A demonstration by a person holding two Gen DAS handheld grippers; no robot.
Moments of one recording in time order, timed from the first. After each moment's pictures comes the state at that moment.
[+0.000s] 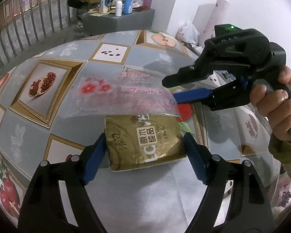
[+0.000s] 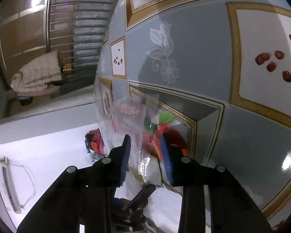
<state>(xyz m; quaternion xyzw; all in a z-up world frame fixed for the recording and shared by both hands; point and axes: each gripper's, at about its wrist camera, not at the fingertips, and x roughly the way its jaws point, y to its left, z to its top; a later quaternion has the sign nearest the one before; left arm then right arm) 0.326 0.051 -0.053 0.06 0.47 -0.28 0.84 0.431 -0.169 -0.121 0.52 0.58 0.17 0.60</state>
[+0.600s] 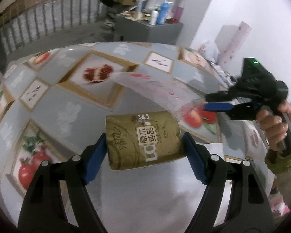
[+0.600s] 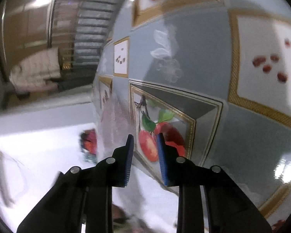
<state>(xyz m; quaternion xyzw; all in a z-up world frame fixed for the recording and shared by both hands) 0.320 0.136 -0.026 -0.01 0.47 -0.20 0.86 0.420 -0.167 -0.100 0.44 0.58 0.17 0.67</state>
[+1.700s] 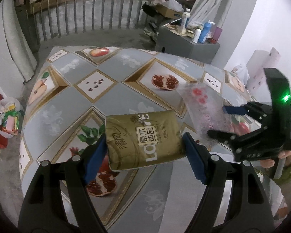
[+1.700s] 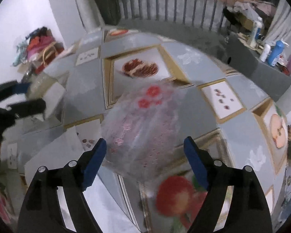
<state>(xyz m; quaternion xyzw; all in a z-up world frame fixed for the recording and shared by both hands) 0.324 0.217 -0.022 -0.05 0.44 -0.08 0.89 0.429 0.019 -0.058 -0.12 0.49 0.25 0.83</state>
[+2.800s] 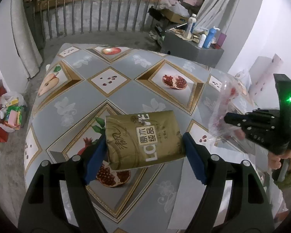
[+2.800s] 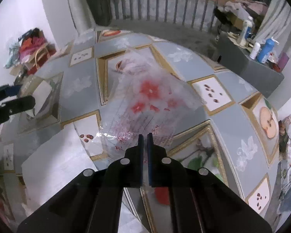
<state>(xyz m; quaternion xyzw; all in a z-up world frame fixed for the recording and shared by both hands) 0.307 0.238 -0.024 -0.07 0.43 -0.07 0.90 0.419 -0.001 -0.040 -0.10 0.48 0.21 0.85</state>
